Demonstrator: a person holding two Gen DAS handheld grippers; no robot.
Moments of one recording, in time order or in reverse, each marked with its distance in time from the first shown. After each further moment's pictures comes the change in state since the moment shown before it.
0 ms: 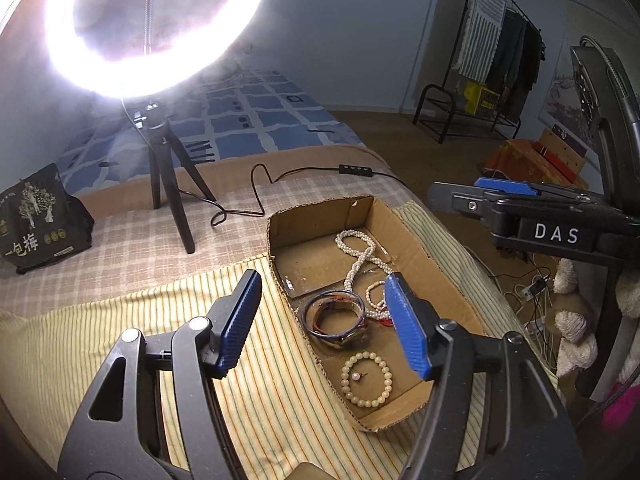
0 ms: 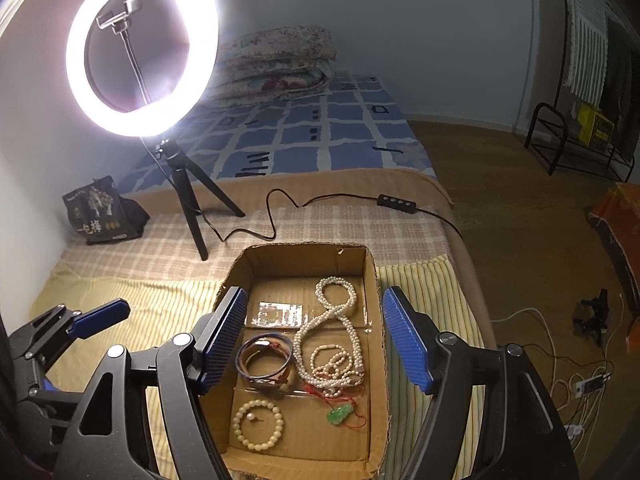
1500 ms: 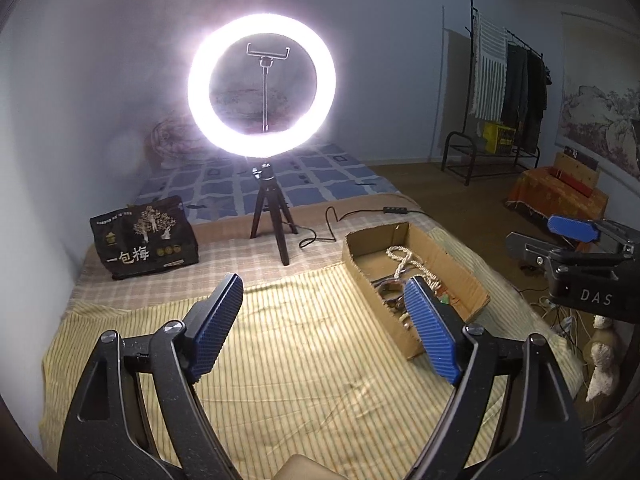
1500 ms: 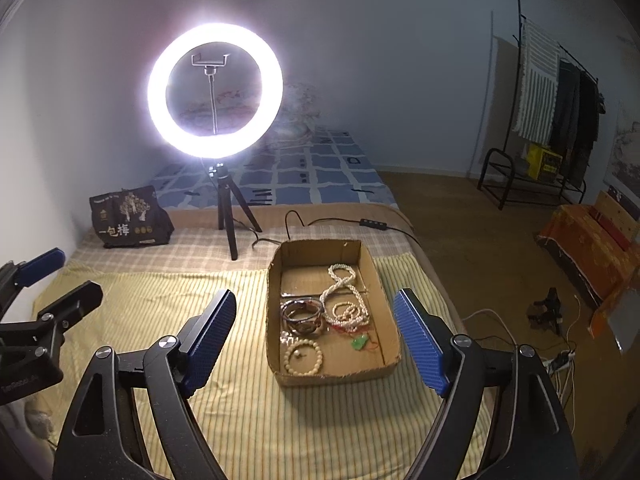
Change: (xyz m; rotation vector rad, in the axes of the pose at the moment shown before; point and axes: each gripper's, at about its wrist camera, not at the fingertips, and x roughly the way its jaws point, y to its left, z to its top) left arm -0.175 0.042 -0.073 0.042 -0.224 0.147; right arm -0.143 0.095 -0.091 -0.020 -0.206 -0.170
